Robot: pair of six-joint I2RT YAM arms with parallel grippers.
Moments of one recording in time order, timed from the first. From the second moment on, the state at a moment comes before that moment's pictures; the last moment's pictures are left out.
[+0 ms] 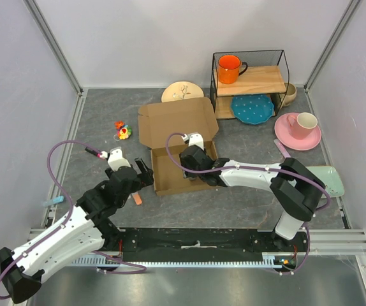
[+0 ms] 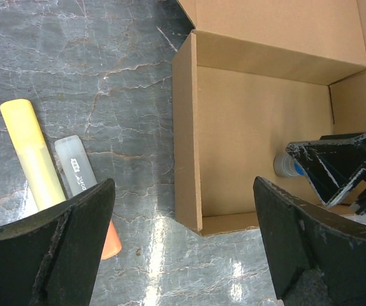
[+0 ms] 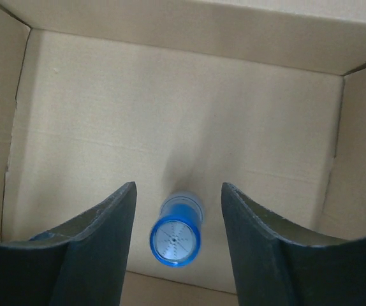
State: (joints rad) left arm -0.77 0.63 0.52 -0.53 -0.54 -0.84; right arm 0.95 1.71 1.00 -0.08 0.40 0.50
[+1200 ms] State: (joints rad) left arm -0.23 1.29 0.93 -0.34 -0.12 -0.74; right arm 0.69 1.38 0.79 -0.04 0.30 0.50
